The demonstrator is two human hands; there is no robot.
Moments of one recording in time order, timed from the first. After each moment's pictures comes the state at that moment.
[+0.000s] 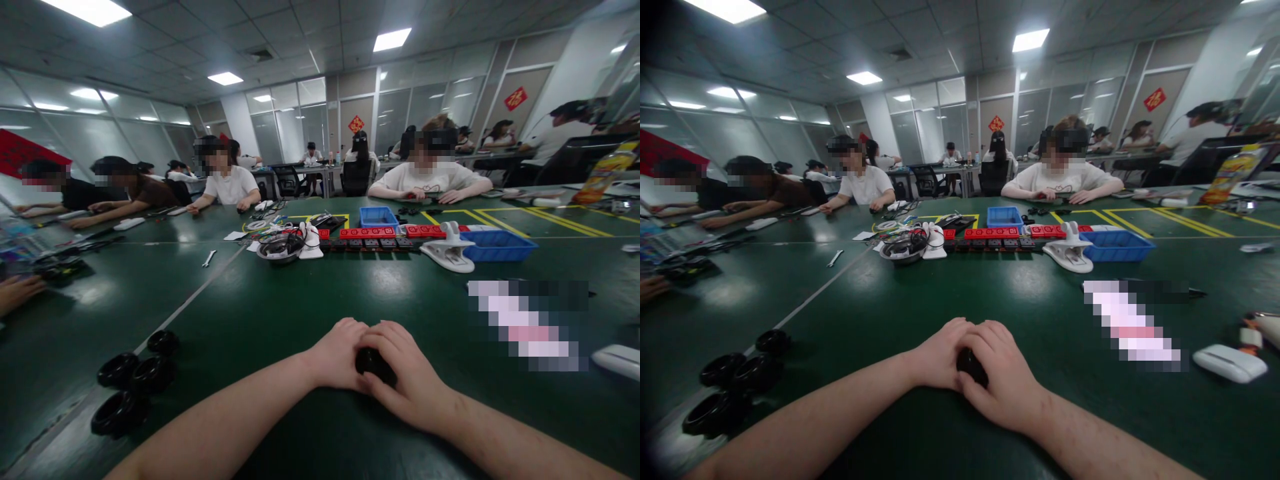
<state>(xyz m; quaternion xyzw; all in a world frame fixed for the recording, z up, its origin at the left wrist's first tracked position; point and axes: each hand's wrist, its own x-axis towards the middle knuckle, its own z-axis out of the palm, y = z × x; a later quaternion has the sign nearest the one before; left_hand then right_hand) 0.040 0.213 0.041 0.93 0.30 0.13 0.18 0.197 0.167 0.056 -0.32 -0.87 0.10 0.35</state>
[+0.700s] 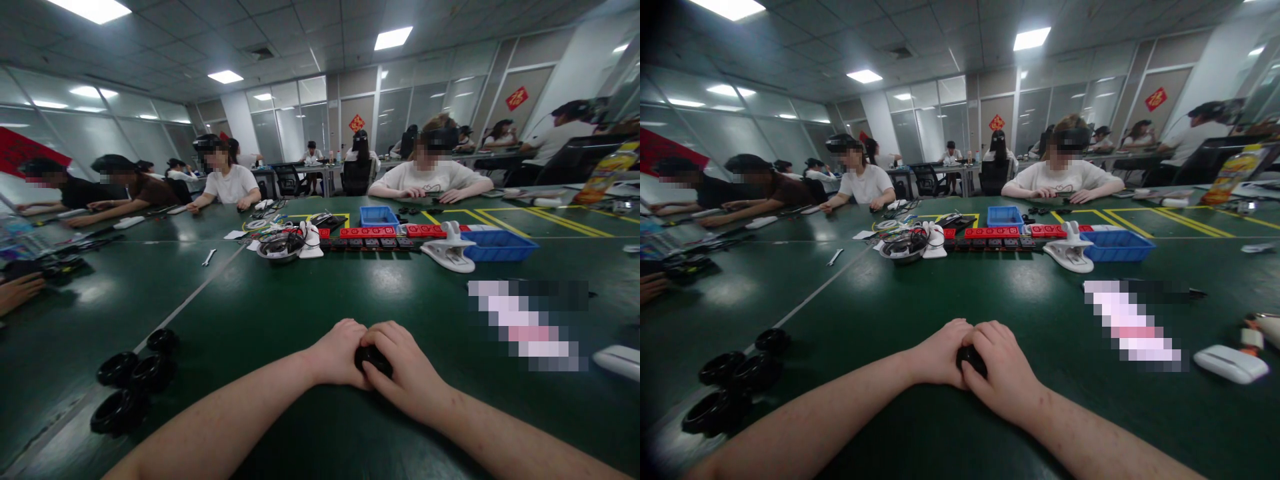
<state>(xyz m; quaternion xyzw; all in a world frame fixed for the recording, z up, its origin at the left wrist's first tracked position) 0.042 0.217 0.040 0.93 0.29 0.14 0.17 0.195 0.170 0.053 -0.40 -0.85 0.12 0.31</state>
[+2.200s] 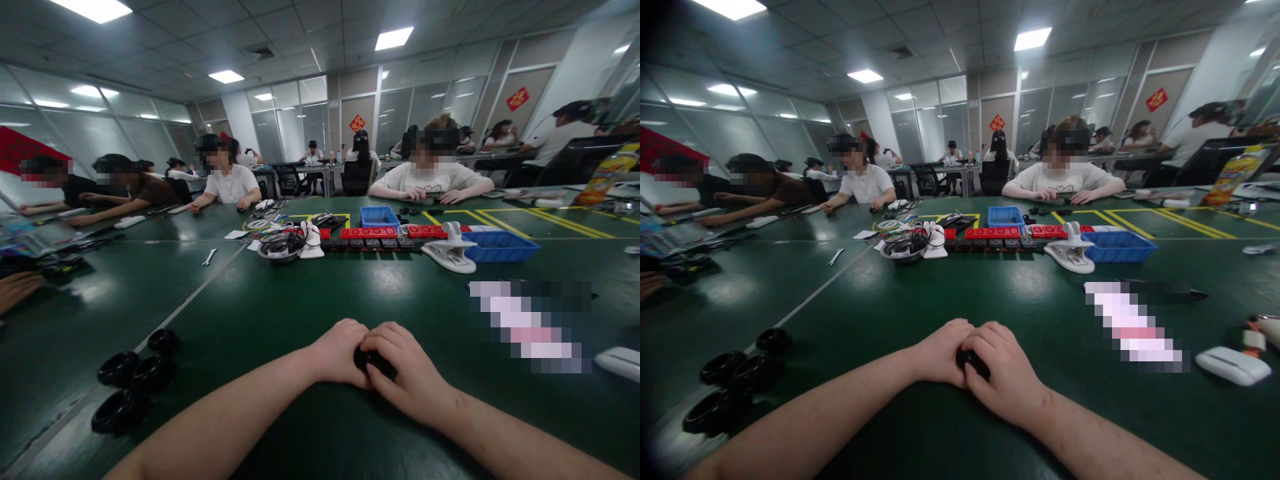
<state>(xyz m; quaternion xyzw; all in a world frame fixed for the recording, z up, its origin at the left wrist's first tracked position) 0.040 0.219 0.040 0.93 0.28 0.14 0.18 0.196 0.170 0.057 -0.36 -0.86 0.12 0.34</state>
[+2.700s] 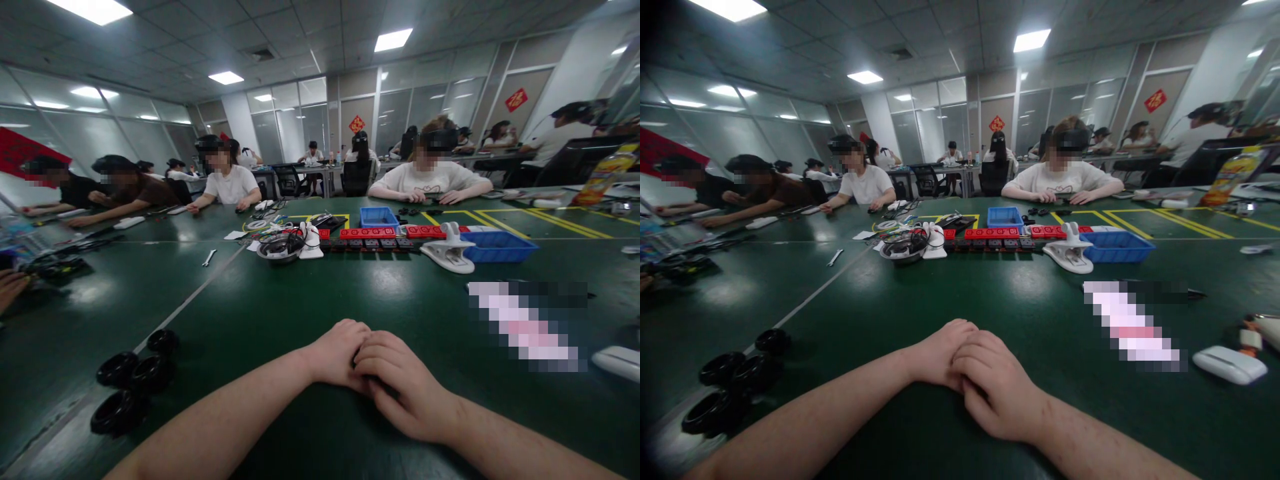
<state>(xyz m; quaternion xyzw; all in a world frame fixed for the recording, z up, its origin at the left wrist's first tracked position) 0.036 0.220 0.034 0.94 0.26 0.14 0.15 0.195 0.165 0.058 -0.21 -0.90 0.12 0.37</state>
